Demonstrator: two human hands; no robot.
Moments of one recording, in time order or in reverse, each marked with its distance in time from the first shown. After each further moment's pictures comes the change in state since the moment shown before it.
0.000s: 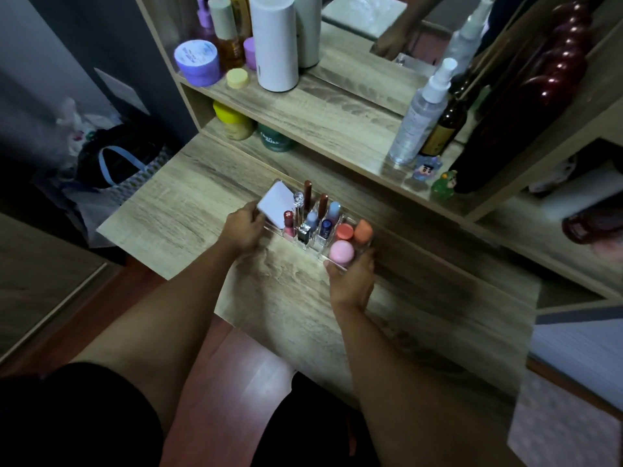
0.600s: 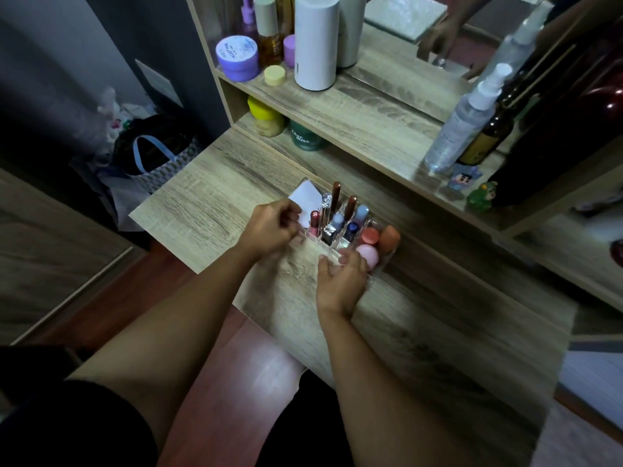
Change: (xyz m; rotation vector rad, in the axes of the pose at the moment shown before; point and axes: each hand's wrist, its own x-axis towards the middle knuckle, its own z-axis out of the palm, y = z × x) left_hand -0.023 0.009 -0.009 -0.145 0.100 0.226; right_hand -0.037 -0.034 0.026 0.148 0.058 -0.129
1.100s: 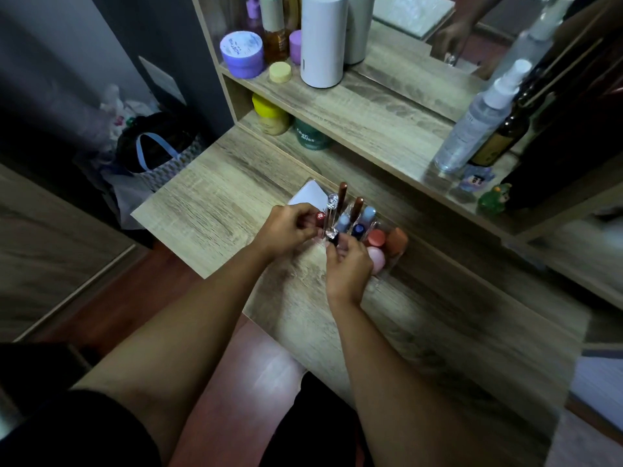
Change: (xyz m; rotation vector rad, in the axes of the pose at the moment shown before) left_hand 0.007 0.008 0.009 -0.035 -0.109 0.030; right_hand 0.026 -0.002 0.012 0.045 -0.095 -0.100
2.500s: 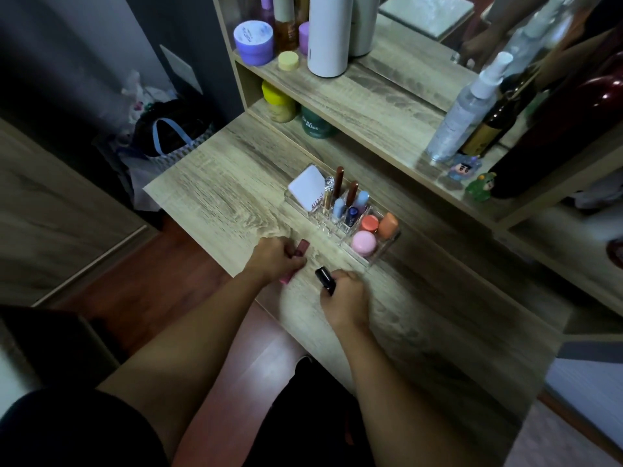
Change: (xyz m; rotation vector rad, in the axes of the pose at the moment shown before) left_hand -0.070 -0.017 0.035 0.268 -0.083 -0.369; right_hand -0.047 0.042 -0.049 -0.548 -0.424 -0.076
